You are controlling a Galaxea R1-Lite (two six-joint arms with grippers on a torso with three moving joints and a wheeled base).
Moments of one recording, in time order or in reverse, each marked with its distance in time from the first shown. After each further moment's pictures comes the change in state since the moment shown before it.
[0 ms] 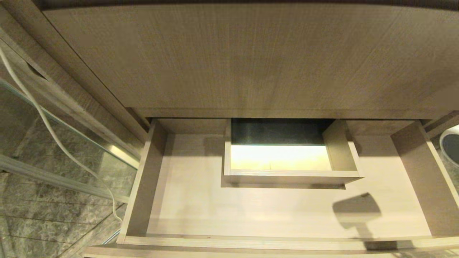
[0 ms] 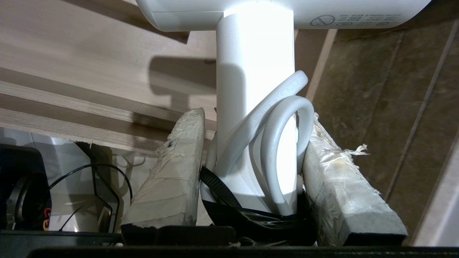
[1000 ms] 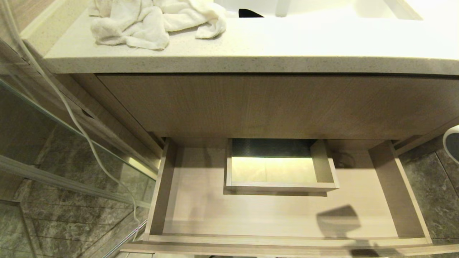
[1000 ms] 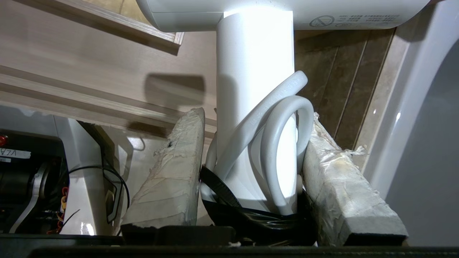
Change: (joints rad) left arm 0.000 0.000 0.000 0.000 0.000 0.000; right arm -0.002 -0.026 -0.001 -0.003 -0.001 0.003
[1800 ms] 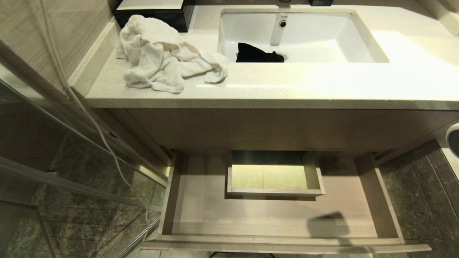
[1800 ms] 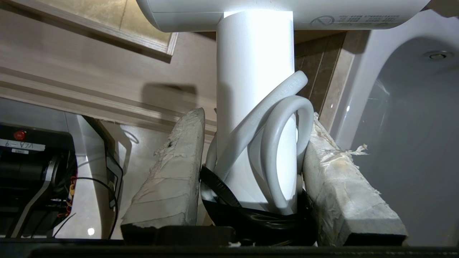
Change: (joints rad) left arm 0.000 0.000 -0.001 -0.001 0.000 0.000; right arm 0.000 0.002 -0.009 -0.007 -0.002 0.001
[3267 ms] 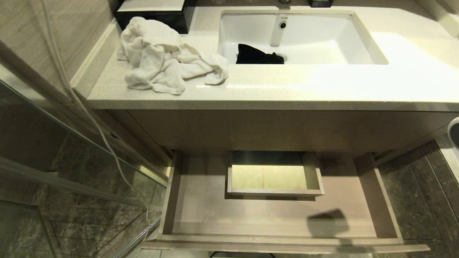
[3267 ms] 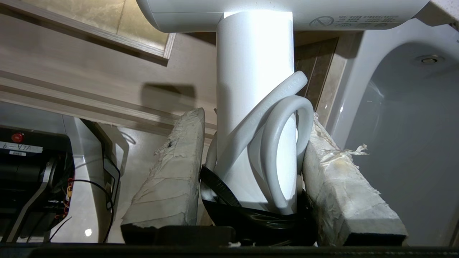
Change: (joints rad) left arm 0.000 0.000 0.001 0.000 0.000 0.000; right arm 0.000 0.026 -0.041 0.003 -0.001 0.000
